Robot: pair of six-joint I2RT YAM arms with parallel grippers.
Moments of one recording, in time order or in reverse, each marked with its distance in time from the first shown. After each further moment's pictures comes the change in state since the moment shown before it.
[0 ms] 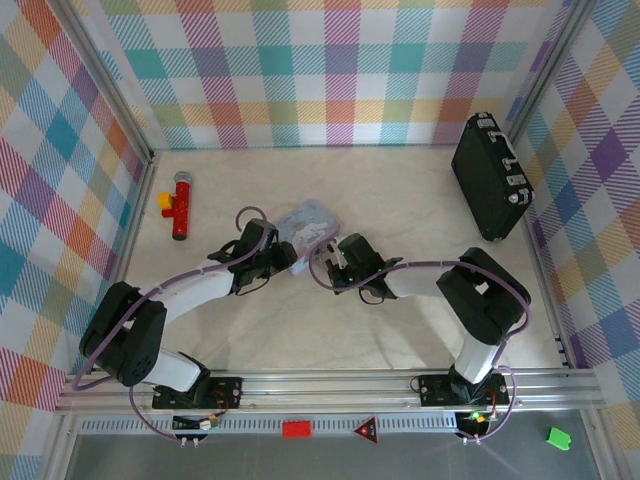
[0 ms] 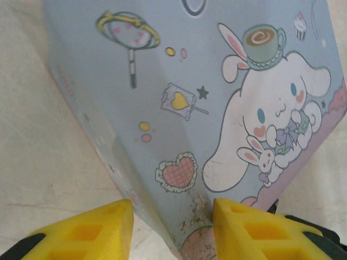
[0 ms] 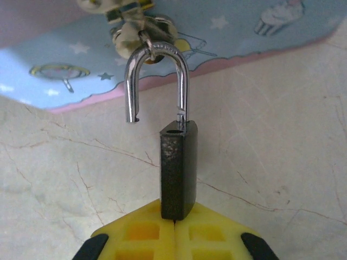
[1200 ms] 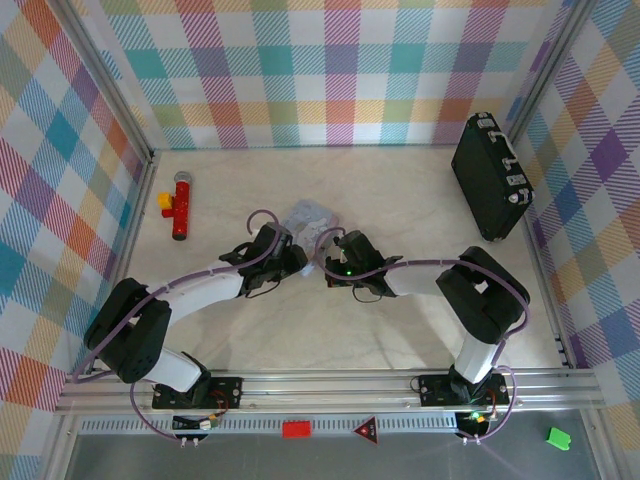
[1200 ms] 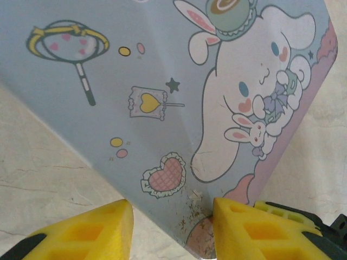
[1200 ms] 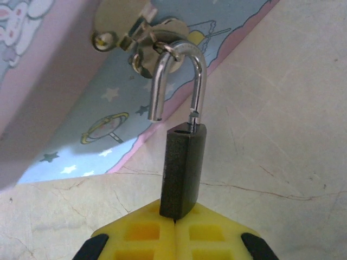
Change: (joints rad) left arm -0.101 0.033 0.034 -0.010 -0.057 -0.073; right arm -0.006 0.006 0.020 0.022 -0.059 0.317
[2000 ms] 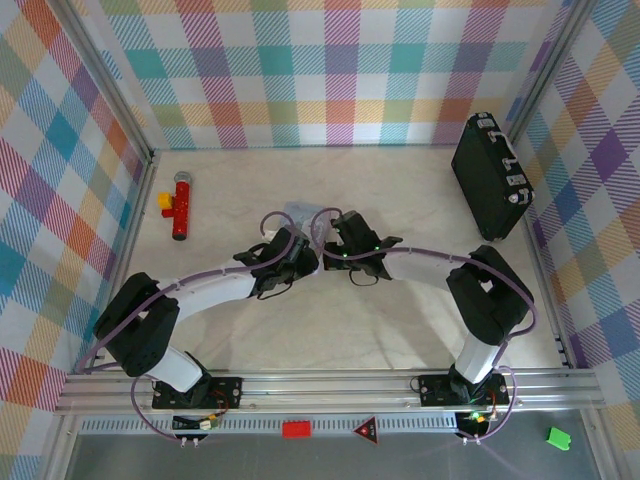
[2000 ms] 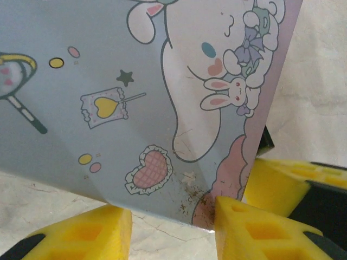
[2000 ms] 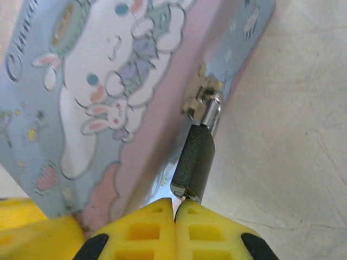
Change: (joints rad) left arm -0.097 0.053 0.065 -0.039 -0.081 -0.047; right arm -0.008 -0.019 0.198 -0.232 0.042 -0.020
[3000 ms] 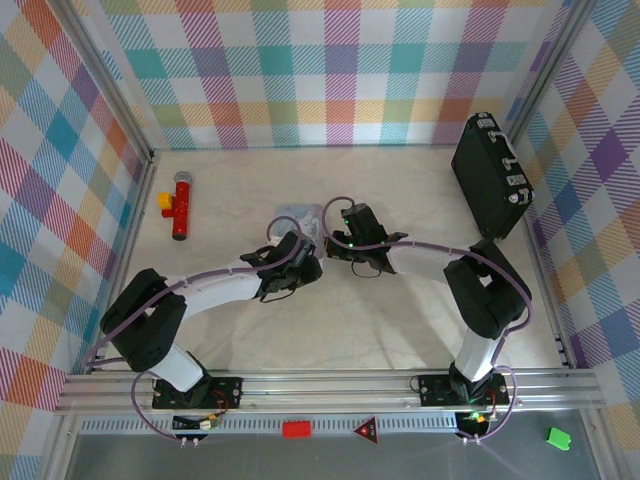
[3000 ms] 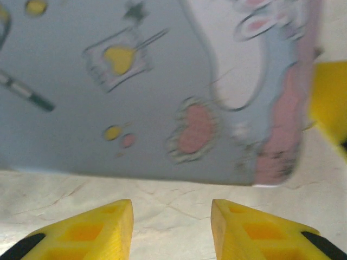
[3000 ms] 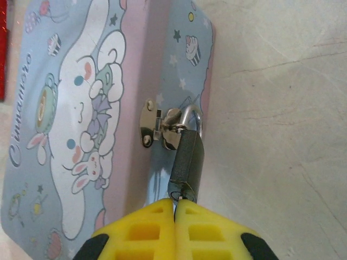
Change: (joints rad) left arm -0.024 0.042 0.010 -0.060 0.031 -0.002; right arm -0.073 0.035 -0.029 0.136 -0.061 0.134
